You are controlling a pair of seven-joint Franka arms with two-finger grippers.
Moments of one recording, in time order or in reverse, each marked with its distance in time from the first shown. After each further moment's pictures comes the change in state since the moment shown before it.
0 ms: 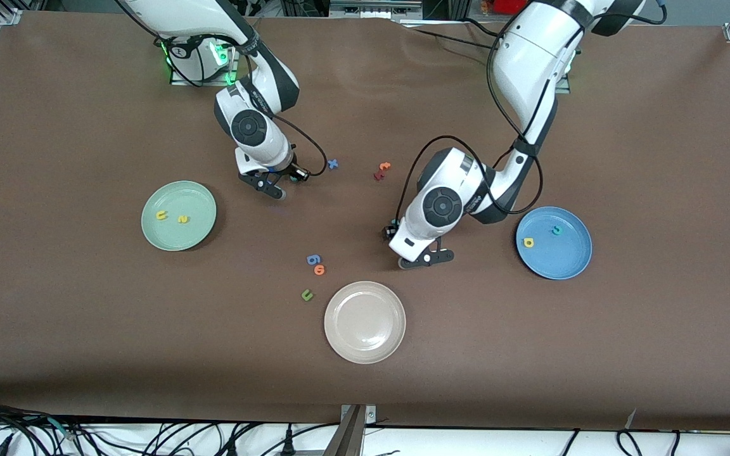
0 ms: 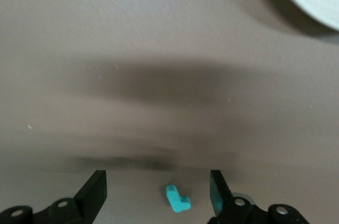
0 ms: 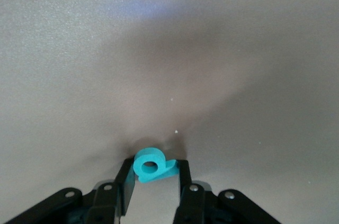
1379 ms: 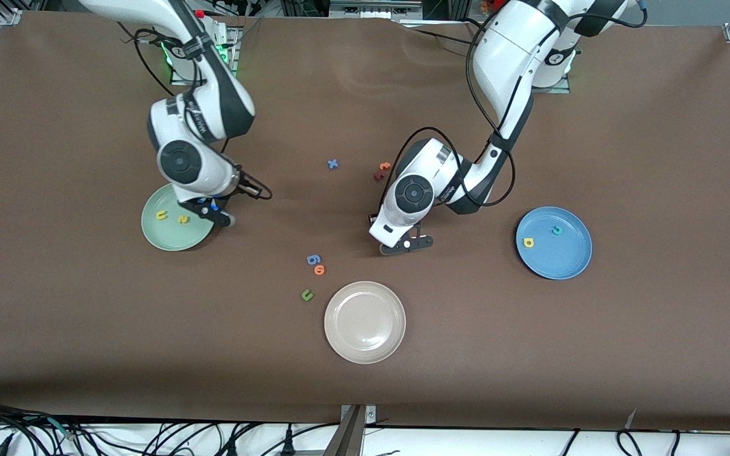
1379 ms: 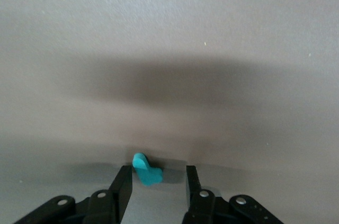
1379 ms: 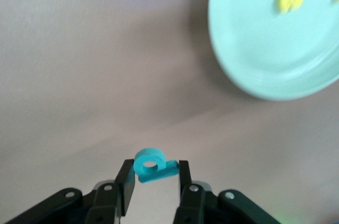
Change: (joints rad) left arm -0.071 0.023 0.004 0.001 0.000 0.000 -0.063; right arm -0.012 -0.090 -0.265 0.244 0.000 -0.484 -0.338
